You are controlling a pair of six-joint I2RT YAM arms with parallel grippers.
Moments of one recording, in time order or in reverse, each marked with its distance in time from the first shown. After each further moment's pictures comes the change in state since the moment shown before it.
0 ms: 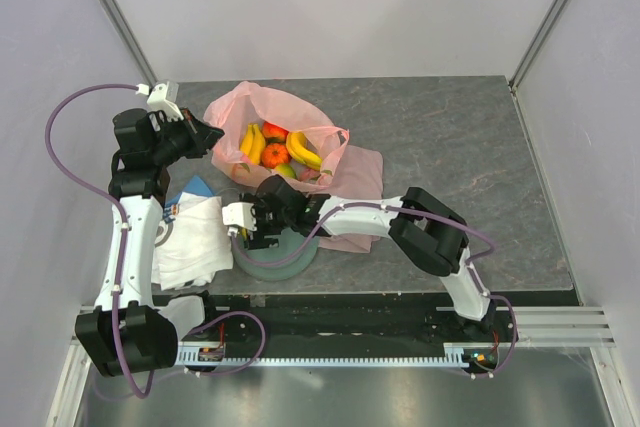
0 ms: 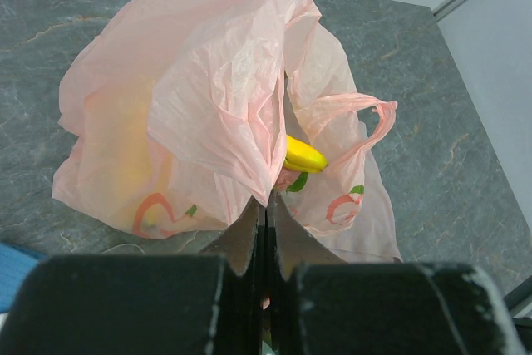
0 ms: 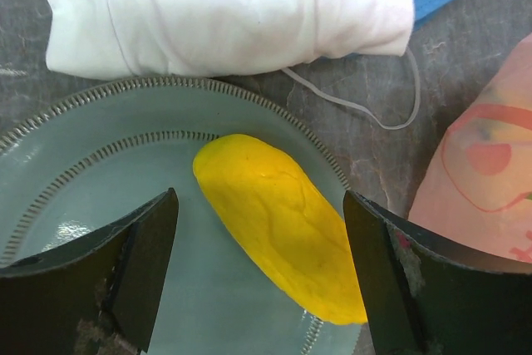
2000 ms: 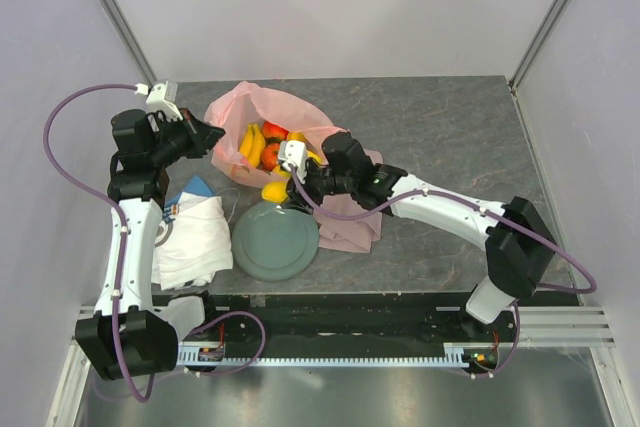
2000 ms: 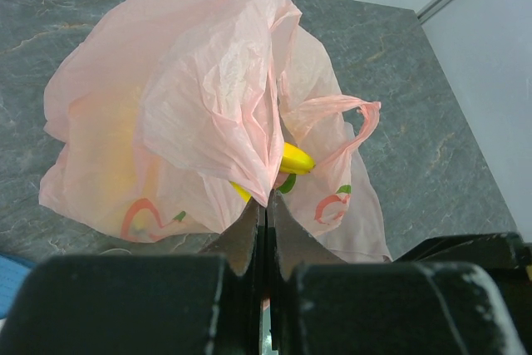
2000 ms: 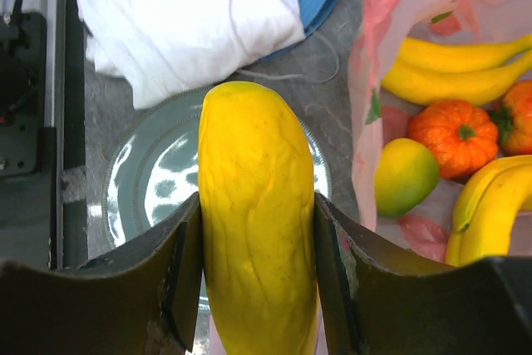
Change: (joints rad) left arm 0.000 -0.019 0.000 0.008 0.027 -0.018; right arm -0.206 -0.452 -0.217 -0.071 -0.208 0.375
